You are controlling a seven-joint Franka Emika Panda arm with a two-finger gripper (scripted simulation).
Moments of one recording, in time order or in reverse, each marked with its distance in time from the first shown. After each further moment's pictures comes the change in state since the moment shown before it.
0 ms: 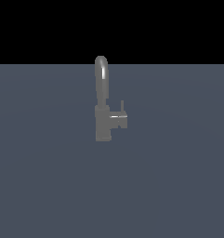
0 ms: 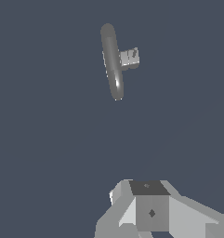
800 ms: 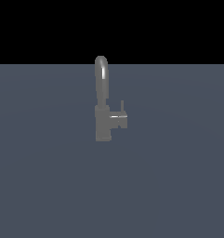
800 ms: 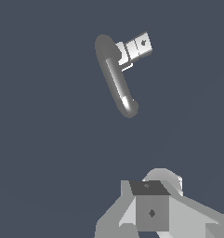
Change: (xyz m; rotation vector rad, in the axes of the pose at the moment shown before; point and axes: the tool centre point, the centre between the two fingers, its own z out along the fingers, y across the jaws) arm 0.087 0.002 0.023 0.196 -0.221 0.202
